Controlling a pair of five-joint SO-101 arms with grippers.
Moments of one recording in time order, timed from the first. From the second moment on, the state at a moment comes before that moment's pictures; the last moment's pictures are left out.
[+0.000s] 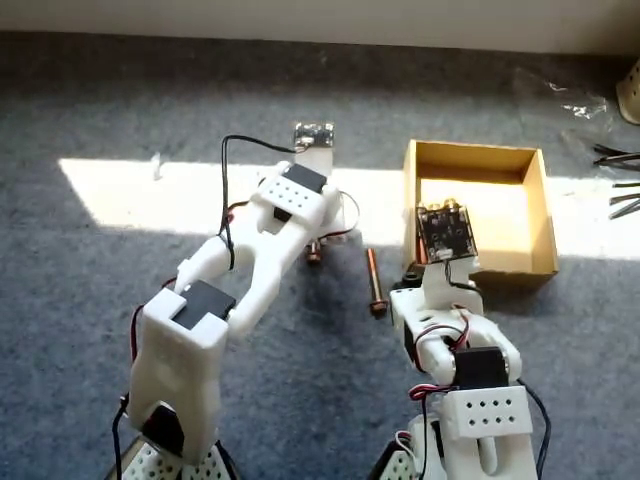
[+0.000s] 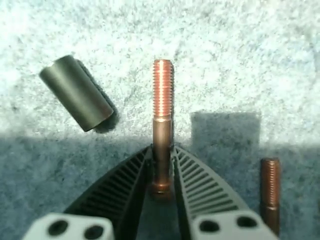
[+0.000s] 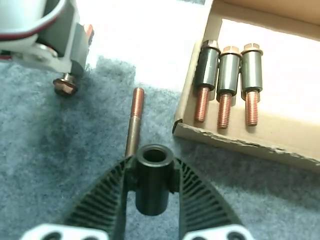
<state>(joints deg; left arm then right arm) 21.9 28.4 -5.4 63.2 33.6 -11.4 -70.1 70.0 54.9 8.0</state>
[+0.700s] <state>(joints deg) 22.1 30.4 -5.6 61.8 27.3 -11.4 -70.1 70.0 54.9 8.0</state>
